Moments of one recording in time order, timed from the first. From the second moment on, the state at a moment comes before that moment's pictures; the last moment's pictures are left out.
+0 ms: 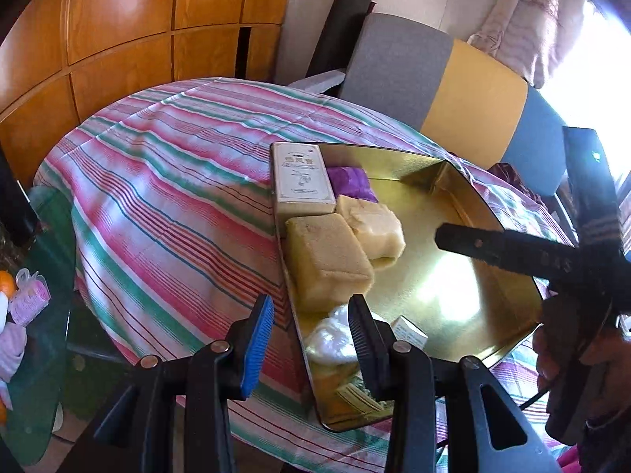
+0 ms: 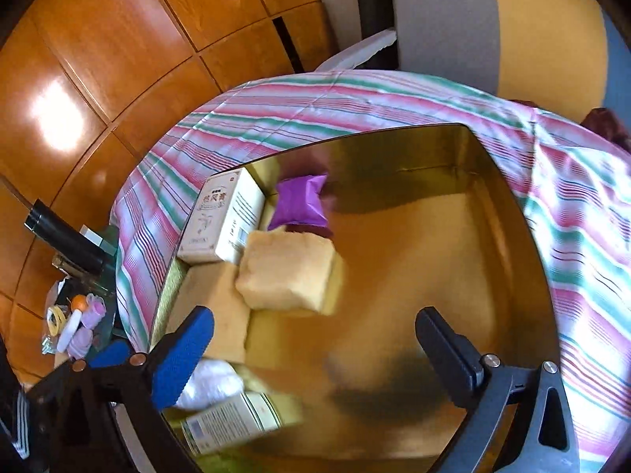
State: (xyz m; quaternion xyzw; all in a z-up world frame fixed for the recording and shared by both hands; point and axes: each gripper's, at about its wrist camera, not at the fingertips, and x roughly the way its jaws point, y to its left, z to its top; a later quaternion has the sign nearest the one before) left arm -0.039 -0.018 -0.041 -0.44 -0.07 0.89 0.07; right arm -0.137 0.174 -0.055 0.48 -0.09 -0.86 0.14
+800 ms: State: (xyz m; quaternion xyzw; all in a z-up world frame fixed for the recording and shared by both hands) left arm -0.024 0.098 -0.002 -0.41 0.01 0.89 0.20; right arm 0.010 0.442 -0.009 0.40 -0.21 -0.89 -0.10
